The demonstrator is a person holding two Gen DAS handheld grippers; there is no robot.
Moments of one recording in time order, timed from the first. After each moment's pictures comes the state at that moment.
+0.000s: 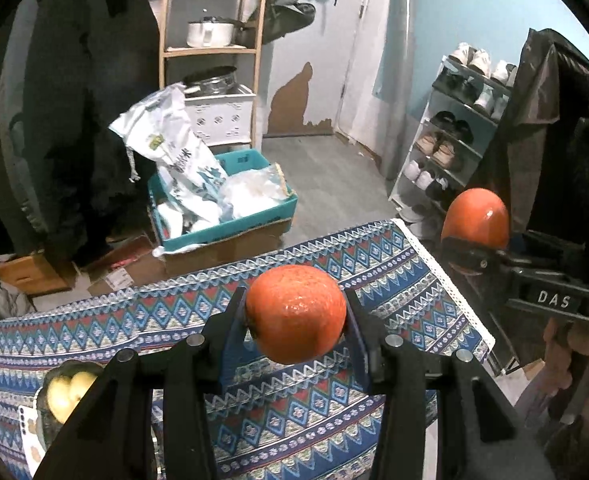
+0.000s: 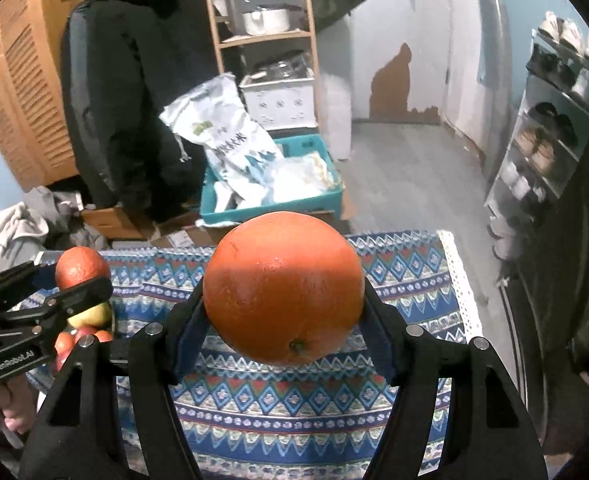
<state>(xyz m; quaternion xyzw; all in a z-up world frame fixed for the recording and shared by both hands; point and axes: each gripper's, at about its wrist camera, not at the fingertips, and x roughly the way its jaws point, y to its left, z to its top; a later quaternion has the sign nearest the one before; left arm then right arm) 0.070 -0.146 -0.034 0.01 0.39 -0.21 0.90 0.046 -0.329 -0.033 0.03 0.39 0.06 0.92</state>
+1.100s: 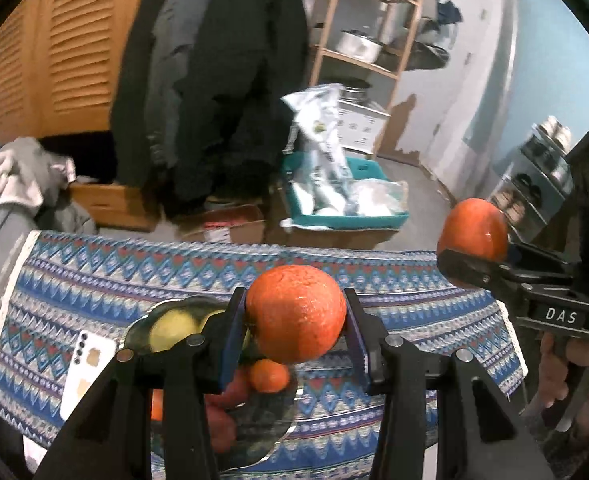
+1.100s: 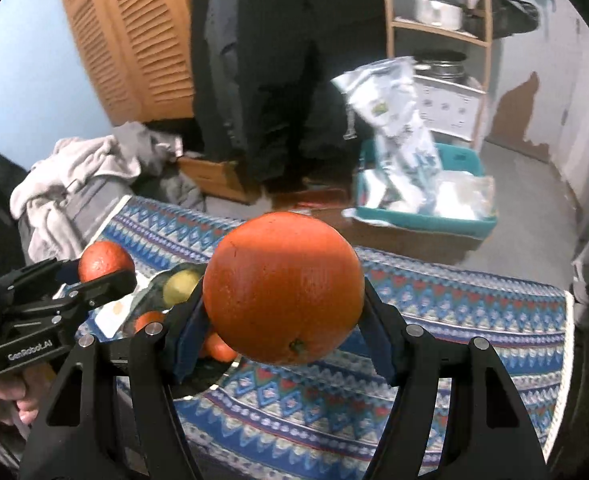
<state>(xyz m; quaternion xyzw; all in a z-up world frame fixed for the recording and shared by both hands) 0.035 0.062 -0.049 -0.09 0.39 -0.06 0.91 0.082 -0.121 -0.046 -0.03 0.42 0.24 0.88</state>
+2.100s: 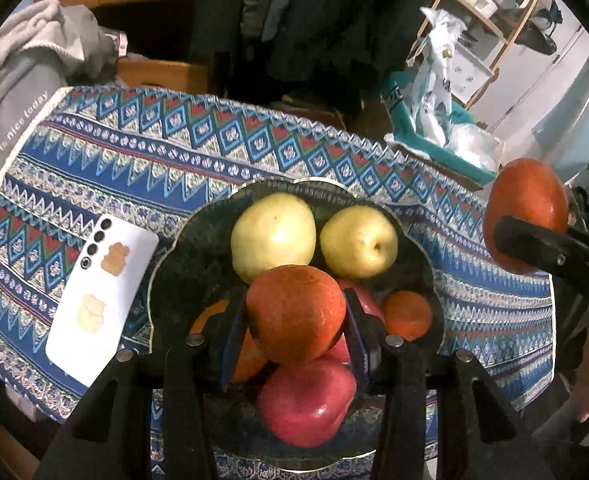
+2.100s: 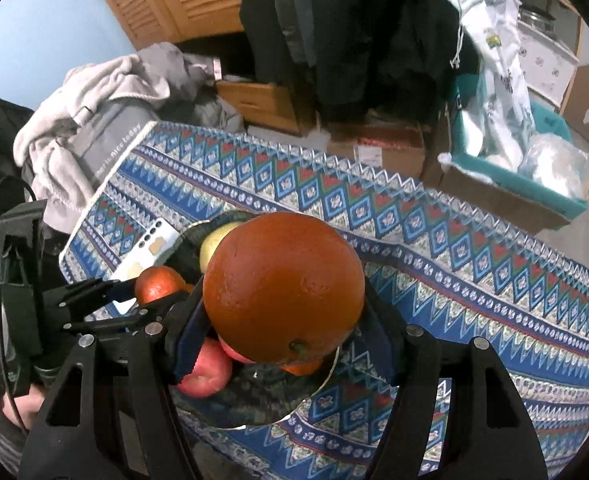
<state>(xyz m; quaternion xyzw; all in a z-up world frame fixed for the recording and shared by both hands) 0.049 0.153 -0.195 -0.16 0.53 0.01 0.84 0.116 -0.004 -0.147 -0.06 0.52 0.29 0.80</state>
